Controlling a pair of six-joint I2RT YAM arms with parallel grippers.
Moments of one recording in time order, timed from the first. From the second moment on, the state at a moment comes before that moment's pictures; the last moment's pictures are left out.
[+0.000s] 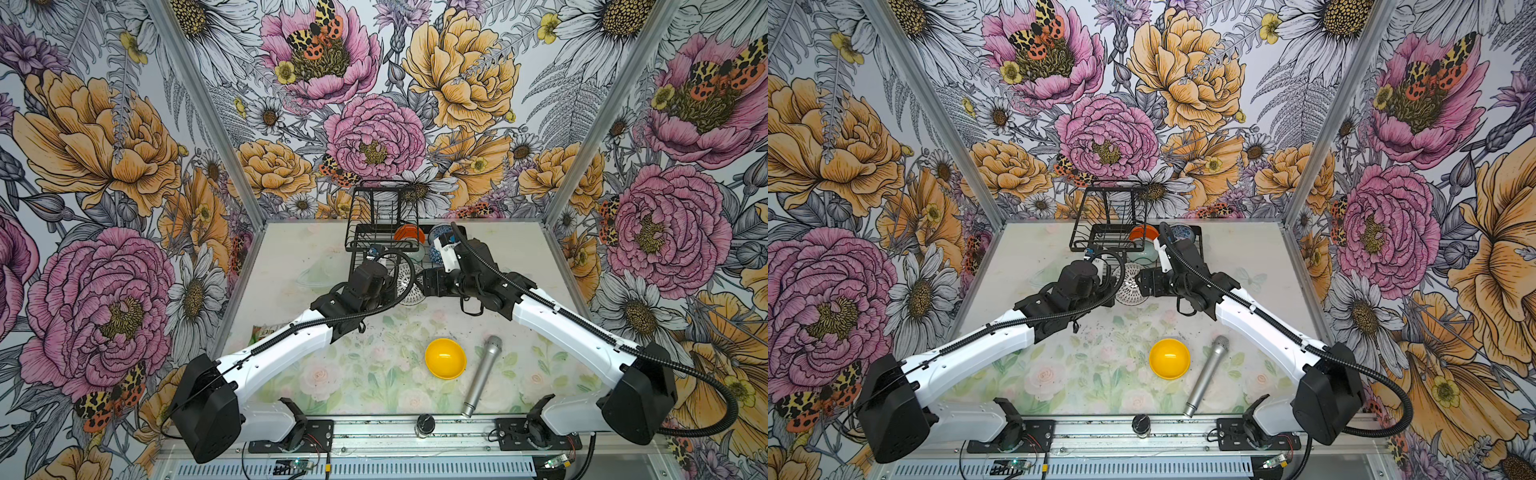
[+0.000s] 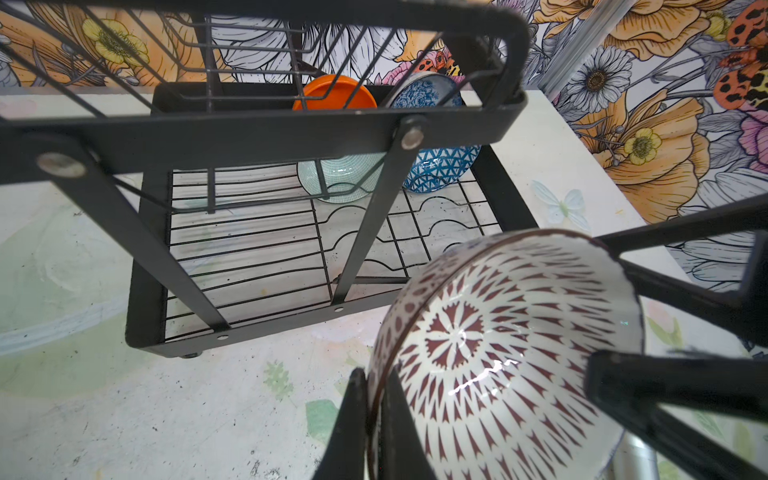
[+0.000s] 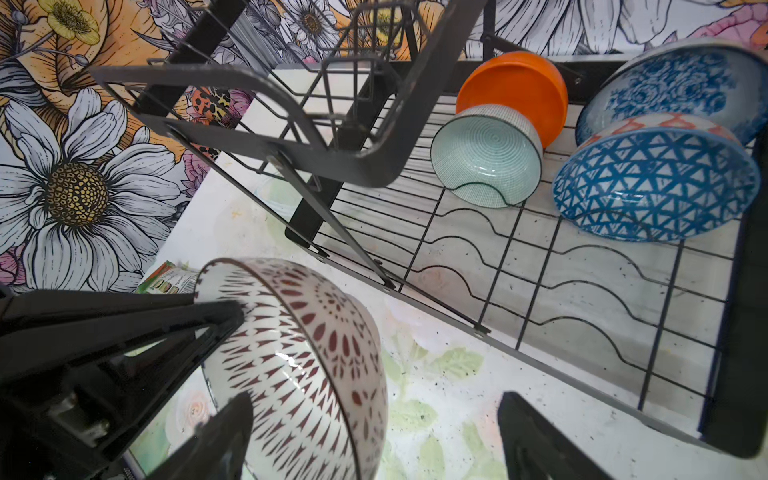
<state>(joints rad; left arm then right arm) -0.74 1.30 0.99 -0.25 -0.24 -0.42 0.63 1.40 1.17 -0.43 -0.12 0.38</state>
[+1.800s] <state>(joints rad) -0.74 1.32 0.99 -0.21 -0.19 -0.42 0.64 1.49 1.17 -0.40 -0.10 0.46</state>
